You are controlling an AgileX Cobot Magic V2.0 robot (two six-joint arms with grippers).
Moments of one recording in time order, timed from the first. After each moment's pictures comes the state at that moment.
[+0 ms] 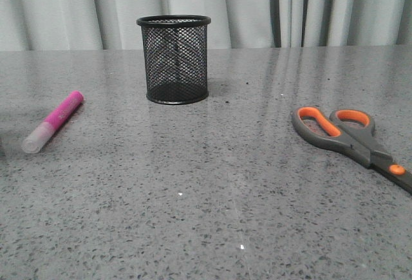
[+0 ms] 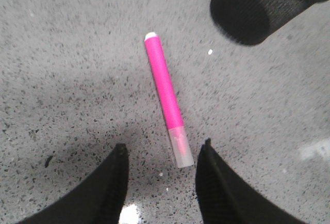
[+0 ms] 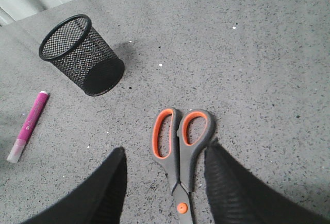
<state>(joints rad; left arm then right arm) -0.17 1.11 -0.94 -0.34 0.90 0.14 0.04 0.55 -0.60 0.56 0.67 -0.16</state>
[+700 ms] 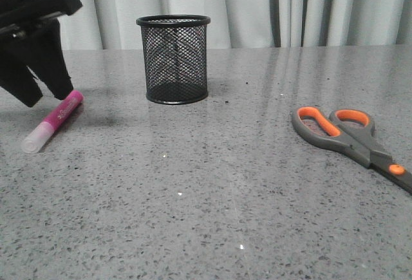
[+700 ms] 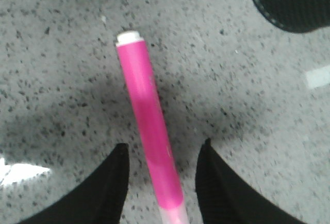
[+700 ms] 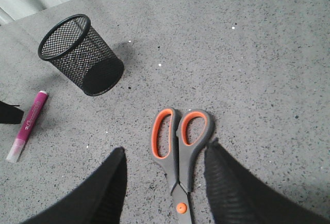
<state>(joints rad) -0.29 1.57 -1.18 -0.28 0.94 0.04 0.04 0.55 -0.60 0.55 0.67 -0.16</state>
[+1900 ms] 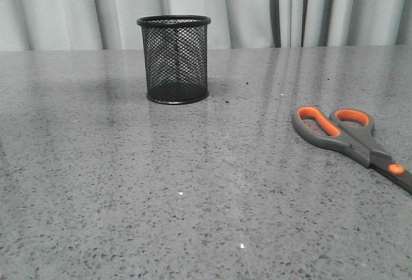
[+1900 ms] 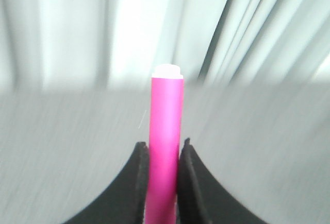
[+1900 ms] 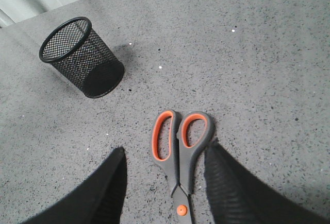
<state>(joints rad) -0.42 1.35 -1.18 -0.26 0.17 0.02 0.04 0.55 -0.60 0.55 0.66 -0.16</state>
